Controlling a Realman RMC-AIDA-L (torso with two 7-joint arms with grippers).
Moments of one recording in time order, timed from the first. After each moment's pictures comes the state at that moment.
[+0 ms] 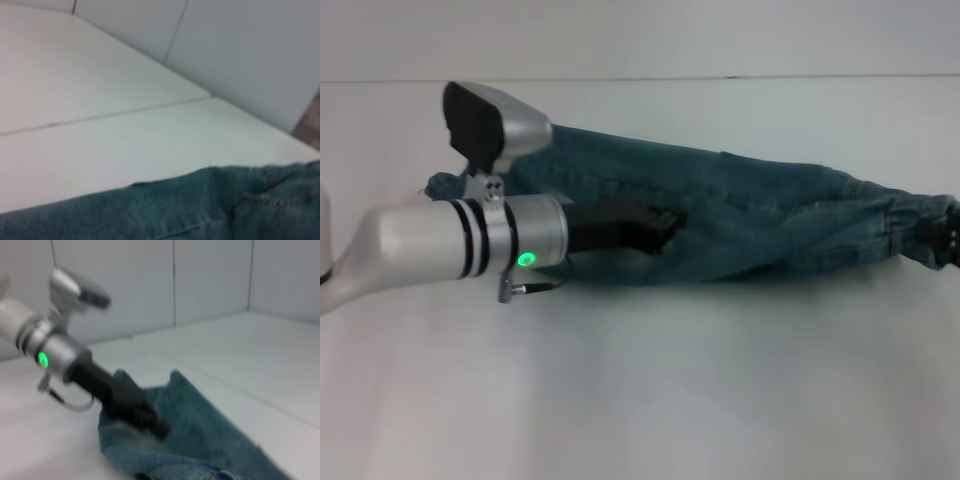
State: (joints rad) left arm -0.72 -2.18 1.18 0.44 1.66 0.93 -1.56; right arm 0.37 2.08 -0.39 -0.99 -2.12 -1.78 1.28
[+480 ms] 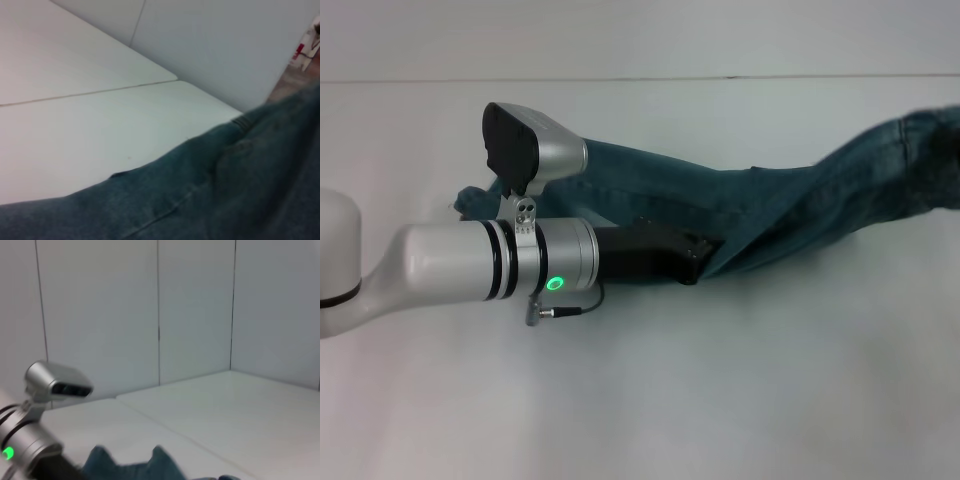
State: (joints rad) left arm -0.71 -2.18 1.40 0.44 1.49 0.93 -1.56; right arm 0.42 2.06 -0.36 -1.00 -1.98 -1.78 1.35
